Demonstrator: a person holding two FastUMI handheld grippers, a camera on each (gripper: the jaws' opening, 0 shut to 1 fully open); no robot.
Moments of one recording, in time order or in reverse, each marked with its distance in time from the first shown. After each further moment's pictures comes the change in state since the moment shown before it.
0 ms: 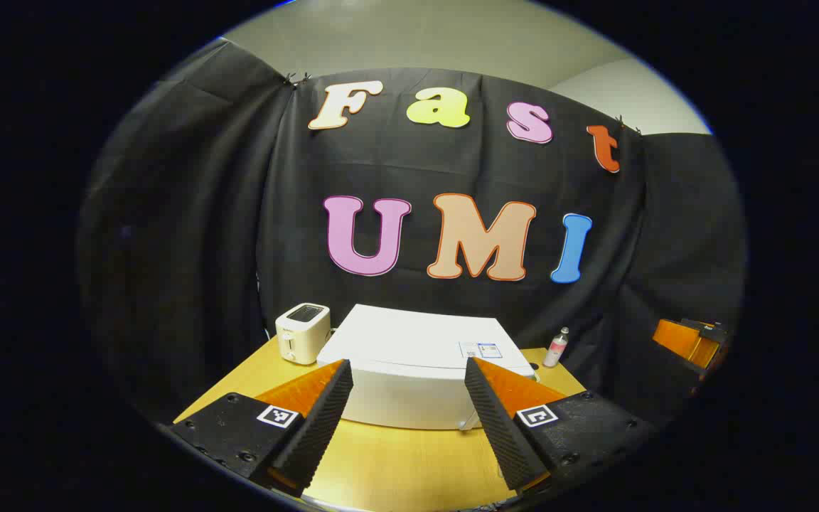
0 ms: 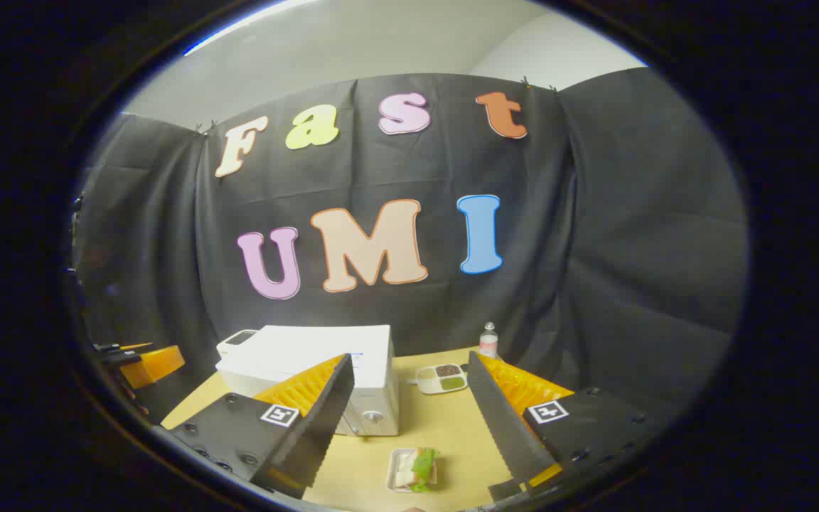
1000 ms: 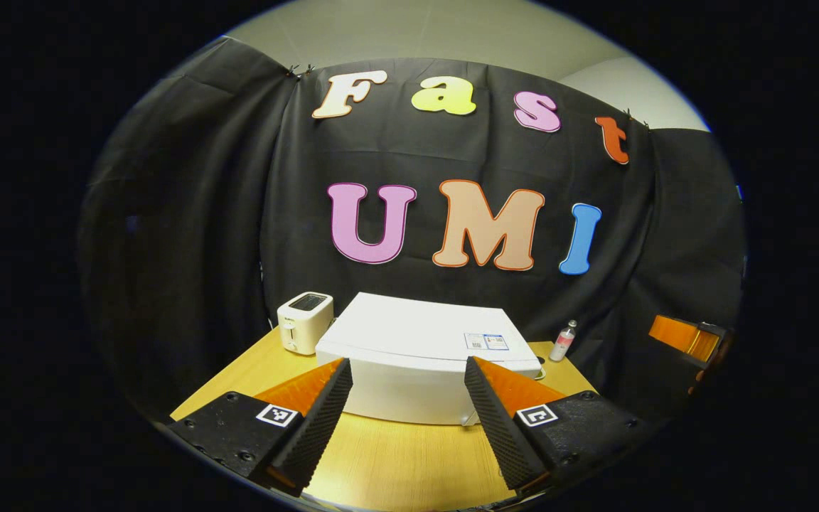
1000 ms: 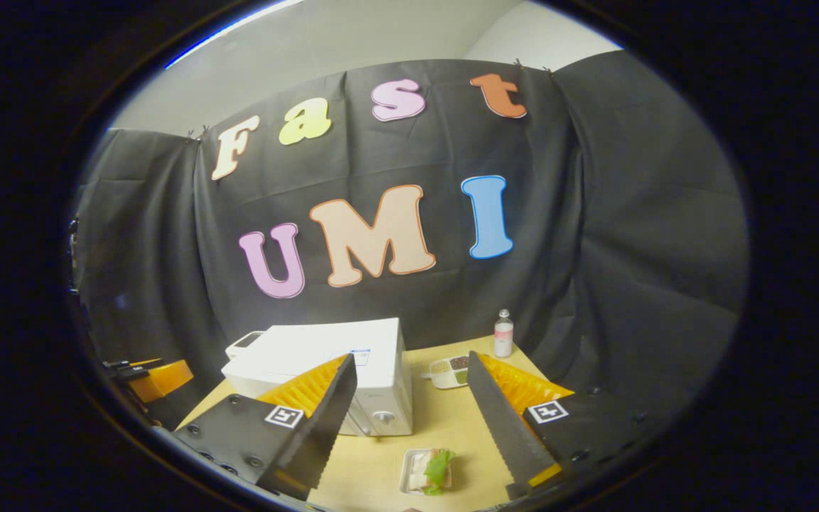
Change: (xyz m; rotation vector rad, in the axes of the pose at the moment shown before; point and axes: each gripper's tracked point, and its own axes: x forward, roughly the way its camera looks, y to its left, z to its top) left arm 0.008 -0.002 -0.018 0.001 0.039 0.022; right arm 0.031 0.005 -0.015 0.060 0.052 0.057
